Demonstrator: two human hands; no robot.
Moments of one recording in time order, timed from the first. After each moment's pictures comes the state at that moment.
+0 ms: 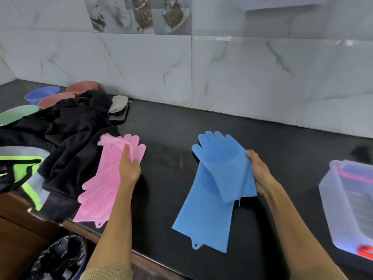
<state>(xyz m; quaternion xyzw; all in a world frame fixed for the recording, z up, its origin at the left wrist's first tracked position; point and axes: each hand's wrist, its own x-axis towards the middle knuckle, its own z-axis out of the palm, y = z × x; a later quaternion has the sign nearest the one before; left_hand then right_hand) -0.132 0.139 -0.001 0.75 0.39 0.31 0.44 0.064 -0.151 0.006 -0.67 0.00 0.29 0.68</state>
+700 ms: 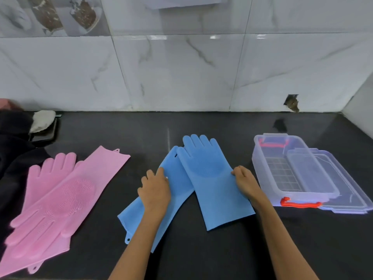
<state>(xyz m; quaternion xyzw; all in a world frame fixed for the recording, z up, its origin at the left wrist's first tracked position) -0.062 -0.055 -0.006 0.94 0.31 0.05 0.12 0.026 -0.275 -0.006 -0.84 0.01 0.12 0.52</state>
